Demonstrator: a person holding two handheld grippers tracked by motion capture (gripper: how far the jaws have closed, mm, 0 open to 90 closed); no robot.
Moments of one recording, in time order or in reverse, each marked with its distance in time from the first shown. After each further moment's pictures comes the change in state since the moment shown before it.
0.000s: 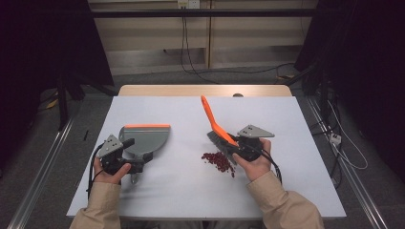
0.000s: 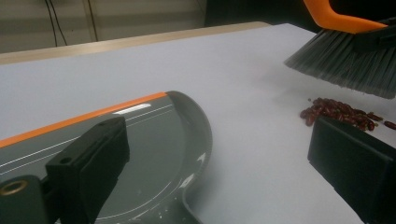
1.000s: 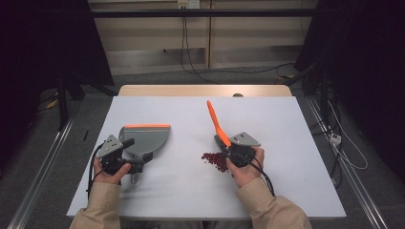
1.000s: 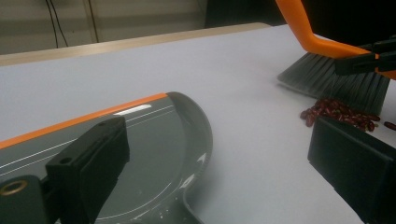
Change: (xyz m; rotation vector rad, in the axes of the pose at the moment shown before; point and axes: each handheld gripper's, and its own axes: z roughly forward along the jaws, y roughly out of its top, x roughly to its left) left arm 0.001 0.000 -0.001 -0.003 0.002 0.007; right arm 0.022 -0.020 0.017 0.073 -0.260 -0.016
